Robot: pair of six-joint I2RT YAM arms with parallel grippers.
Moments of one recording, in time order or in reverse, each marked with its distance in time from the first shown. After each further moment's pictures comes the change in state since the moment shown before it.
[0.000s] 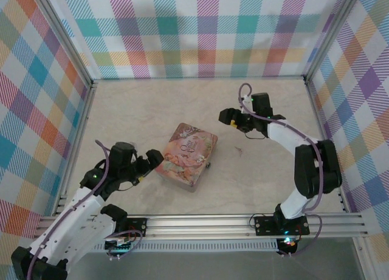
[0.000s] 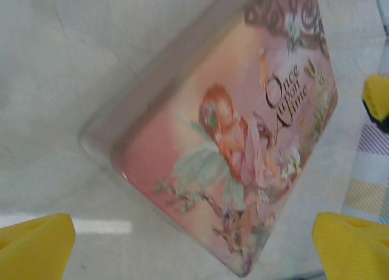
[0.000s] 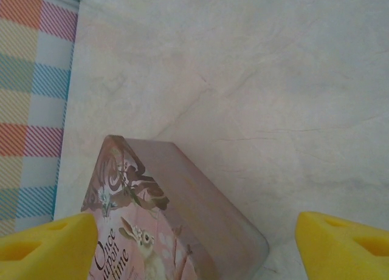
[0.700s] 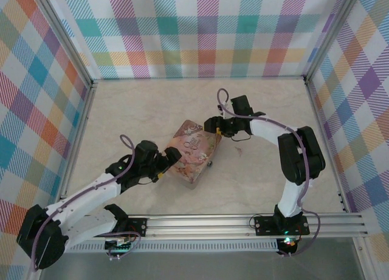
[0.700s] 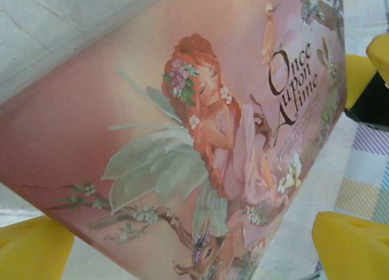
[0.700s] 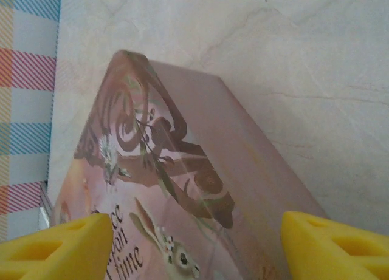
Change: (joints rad) left arm -0.169 0.303 -0.024 0.354 -0.091 -0.146; right arm 0.124 0.161 0.092 -0.071 -0.072 -0.078
